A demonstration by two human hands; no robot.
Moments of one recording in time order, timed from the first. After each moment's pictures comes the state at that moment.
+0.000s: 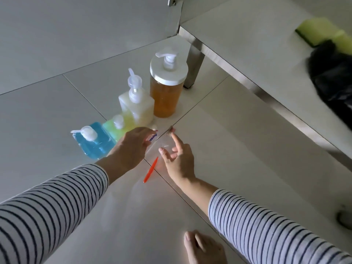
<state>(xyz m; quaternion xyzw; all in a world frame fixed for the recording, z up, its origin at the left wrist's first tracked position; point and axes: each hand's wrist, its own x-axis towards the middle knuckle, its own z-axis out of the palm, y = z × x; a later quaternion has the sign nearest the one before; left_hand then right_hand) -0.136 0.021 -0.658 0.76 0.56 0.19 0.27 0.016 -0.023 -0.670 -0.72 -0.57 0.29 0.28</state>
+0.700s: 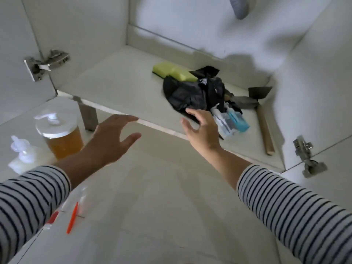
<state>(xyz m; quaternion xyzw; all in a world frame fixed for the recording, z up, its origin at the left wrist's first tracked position) 0.023 0.010 -0.466 0.87 0.36 0.26 0.22 0.242 -0.081 -0.457 -0.76 -0.51 -0.03 0.41</state>
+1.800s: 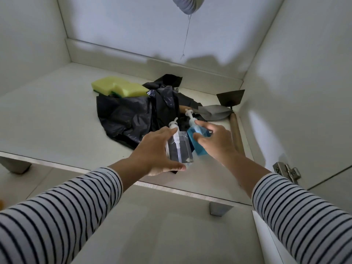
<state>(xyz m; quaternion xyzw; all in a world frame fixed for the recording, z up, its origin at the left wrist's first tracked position) 0.311 -0.008 -0.480 0.92 0.25 0.14 0.26 0.479 -0.097 -0.469 -0.84 -0.43 0.06 0.32</state>
